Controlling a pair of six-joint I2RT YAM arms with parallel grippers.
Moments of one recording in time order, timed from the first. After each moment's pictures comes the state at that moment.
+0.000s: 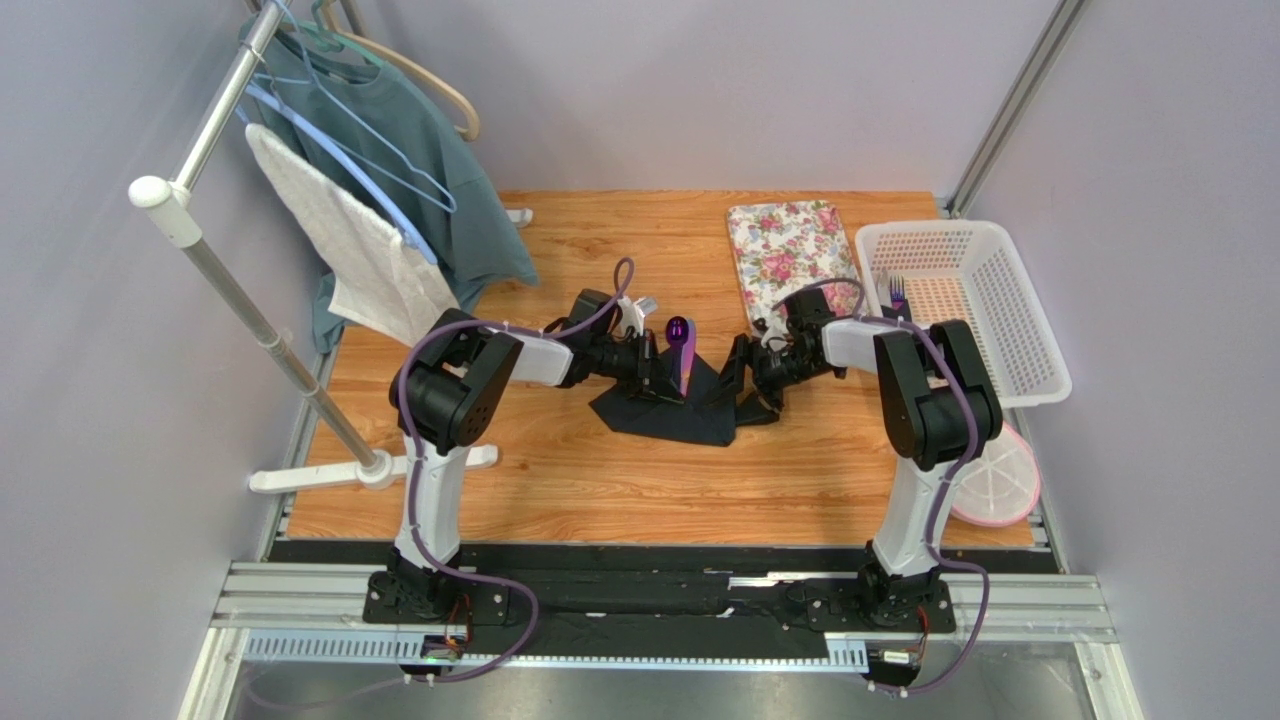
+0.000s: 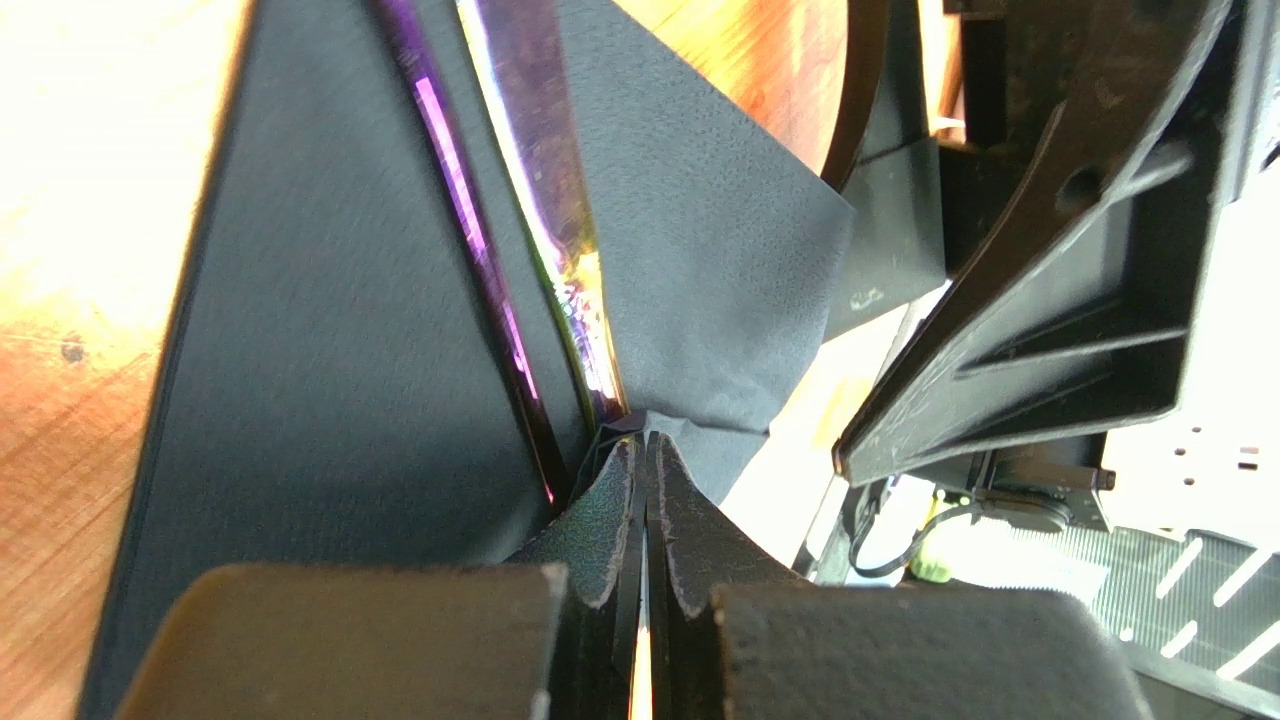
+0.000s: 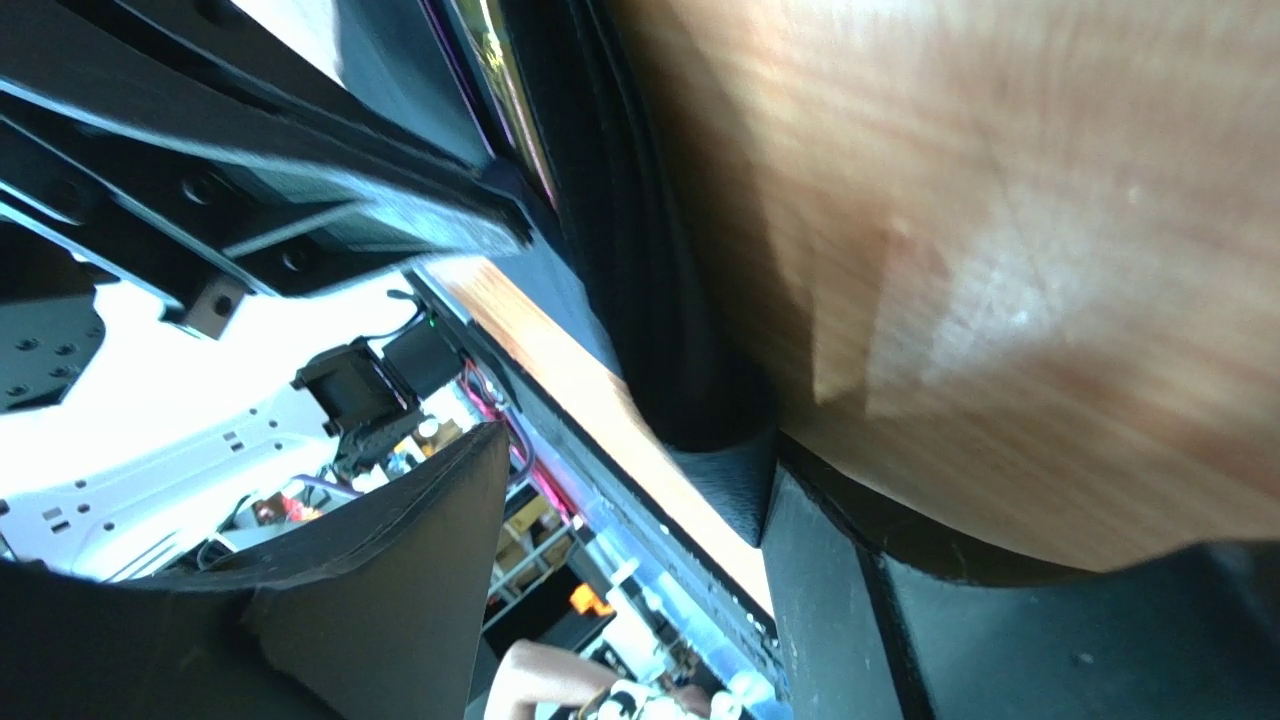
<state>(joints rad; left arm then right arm) -0.52 2.10 1.11 0.24 0.81 -0.70 0.21 1.93 1.05 -0.43 -0.87 0.55</state>
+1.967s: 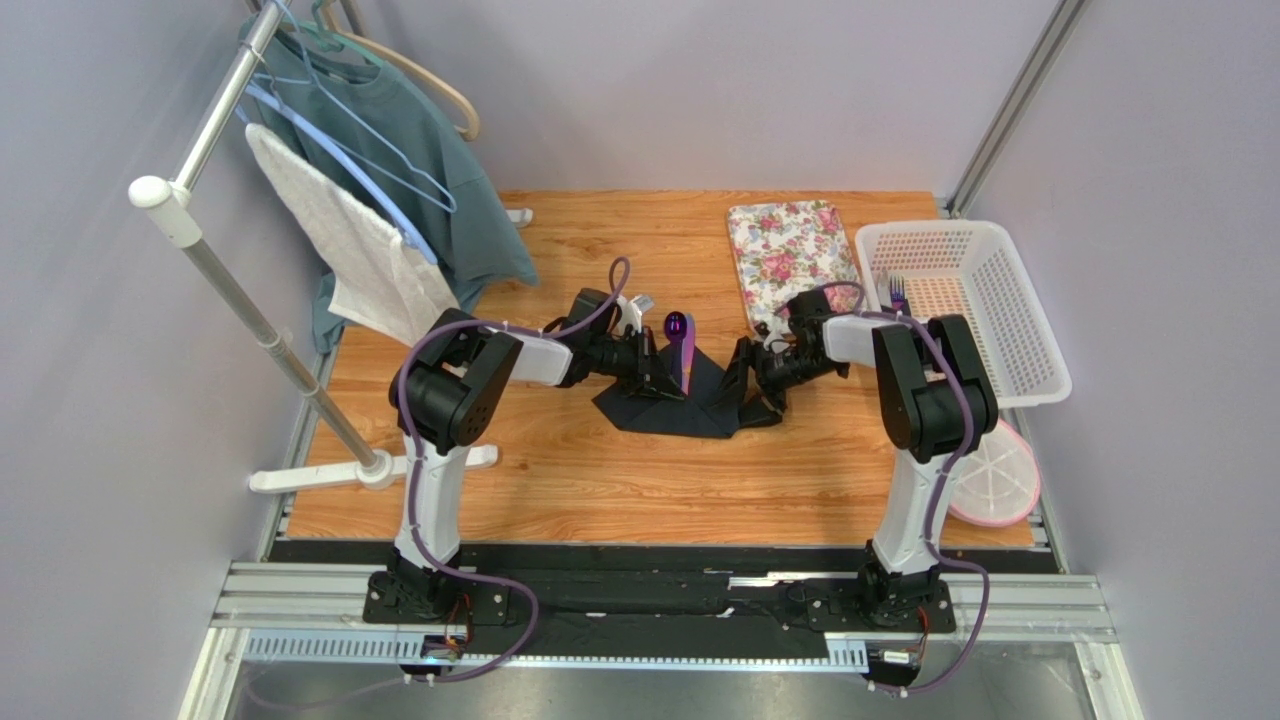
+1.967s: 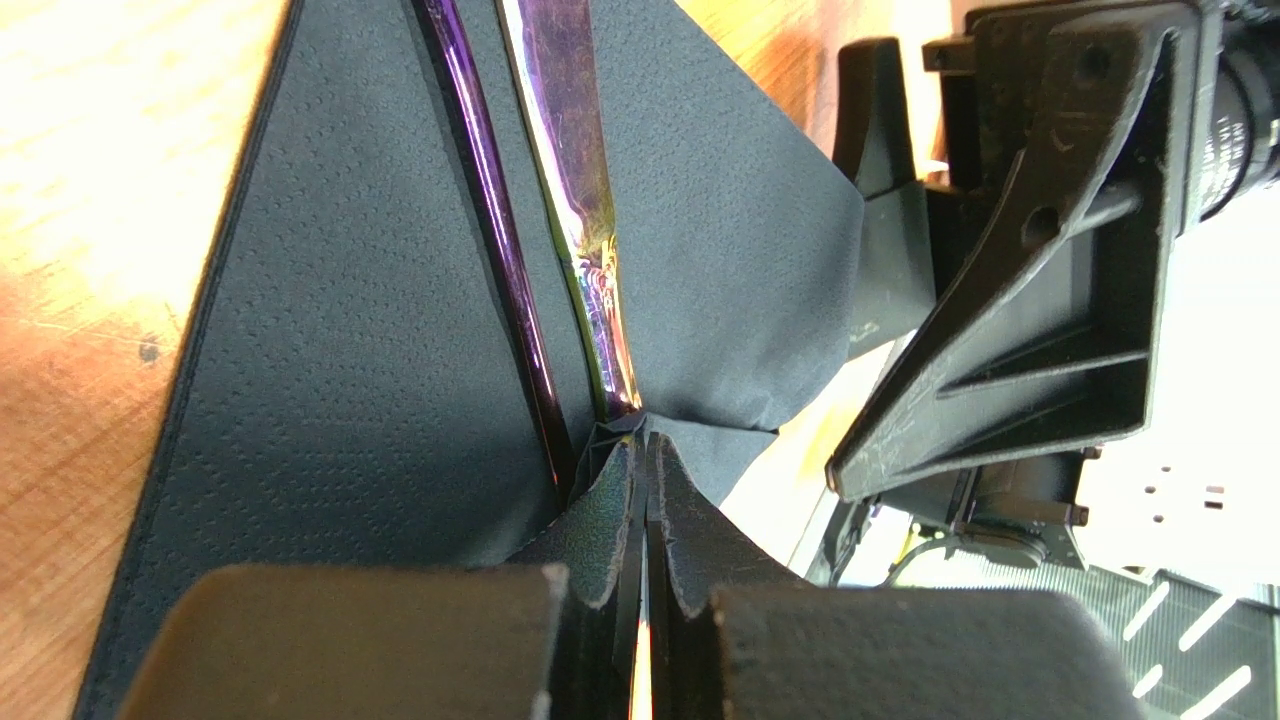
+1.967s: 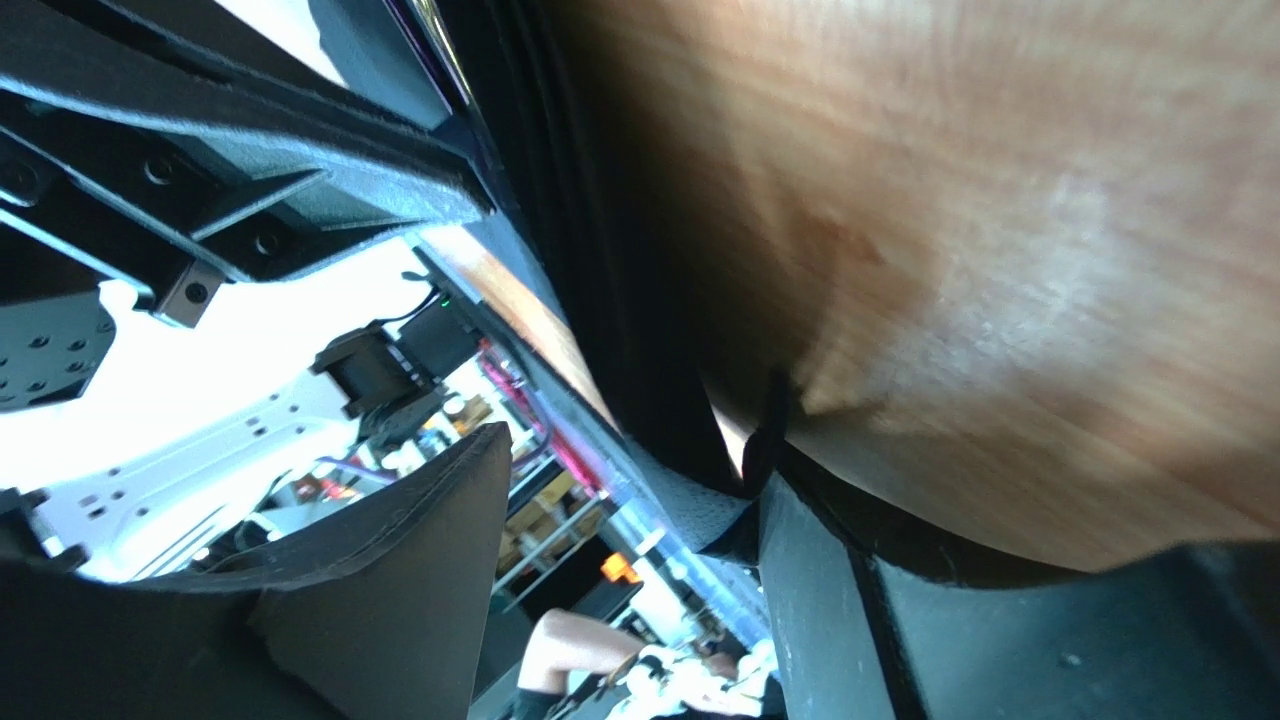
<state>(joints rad) -0.52 2.10 1.11 0.26 0.78 -0.76 0.19 1.97 1.09 -0.51 -0.89 0.52</state>
